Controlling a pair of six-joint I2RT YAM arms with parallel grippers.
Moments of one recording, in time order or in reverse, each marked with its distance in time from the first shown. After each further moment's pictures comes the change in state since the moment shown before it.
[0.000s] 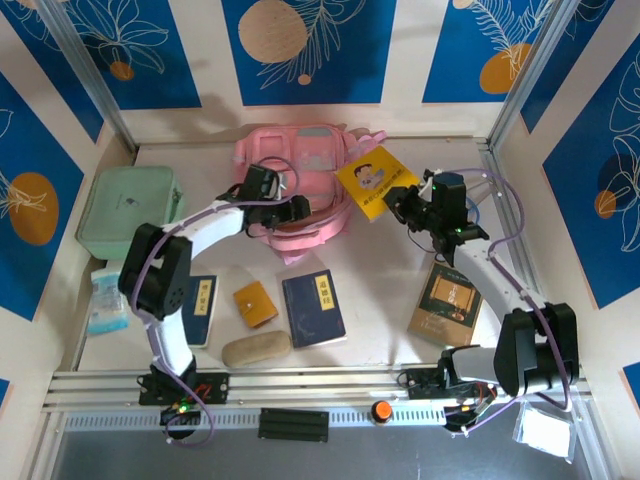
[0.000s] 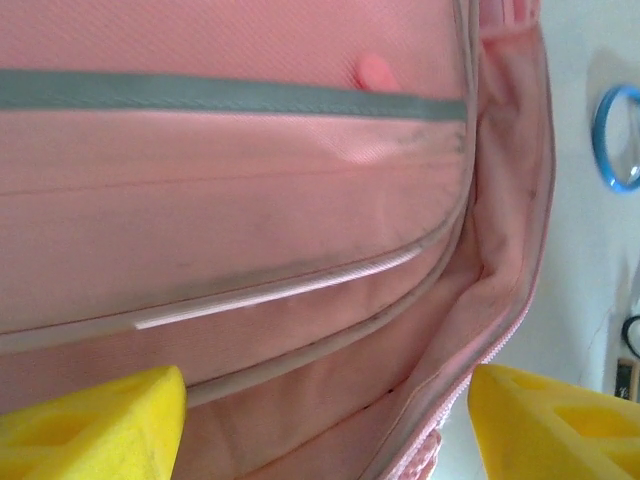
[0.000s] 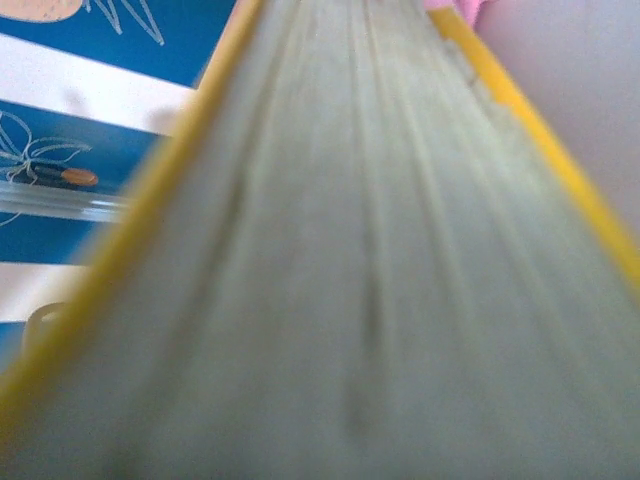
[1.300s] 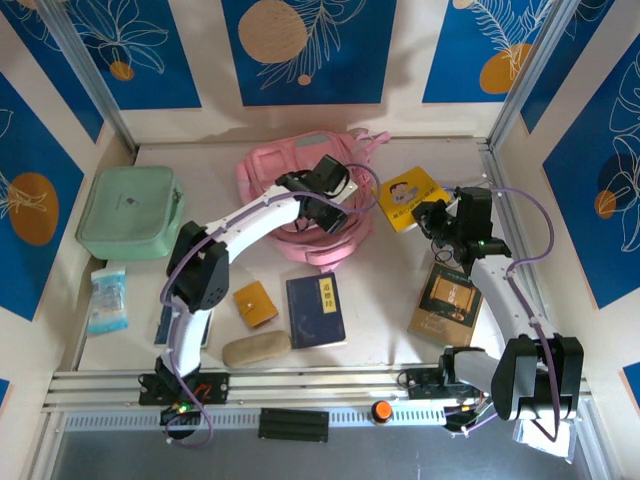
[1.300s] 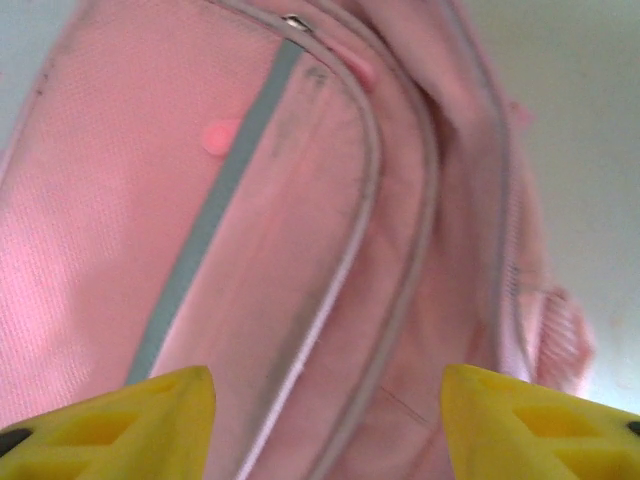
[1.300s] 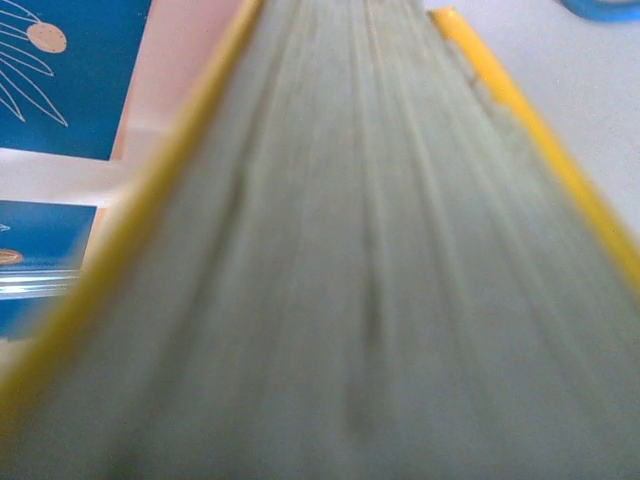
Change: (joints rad) left arm -0.274 0.227 0.579 -0.551 -0.420 0.706; right arm -0.158 -0.131 -0.076 -0.181 0.033 -0.037
